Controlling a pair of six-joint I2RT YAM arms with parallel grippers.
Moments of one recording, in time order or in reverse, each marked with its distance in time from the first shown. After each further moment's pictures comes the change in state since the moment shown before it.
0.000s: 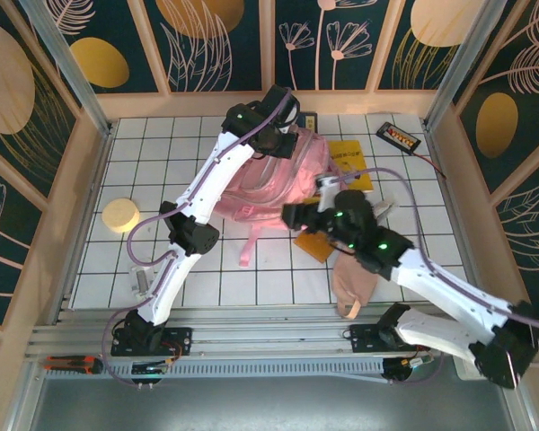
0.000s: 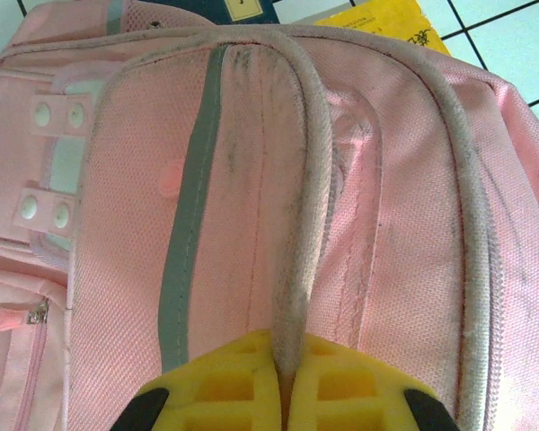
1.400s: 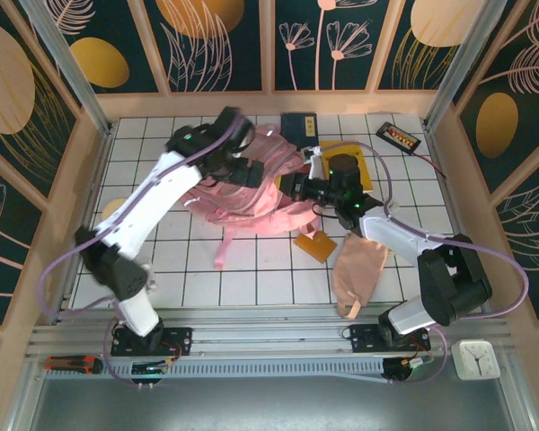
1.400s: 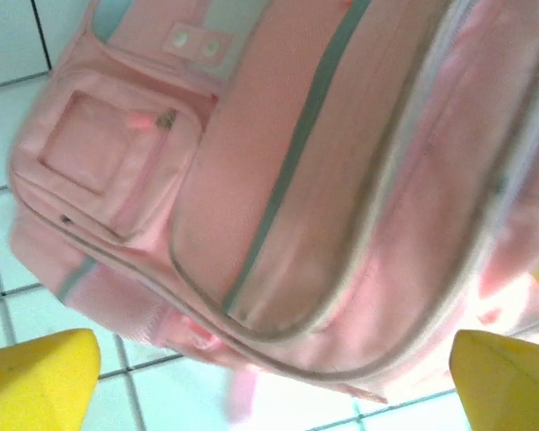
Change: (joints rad) left arm 0.042 -0.814 -1.128 0.233 -0.092 -0.093; right arm -0.204 0.503 0.117 0.459 -0.531 0.140
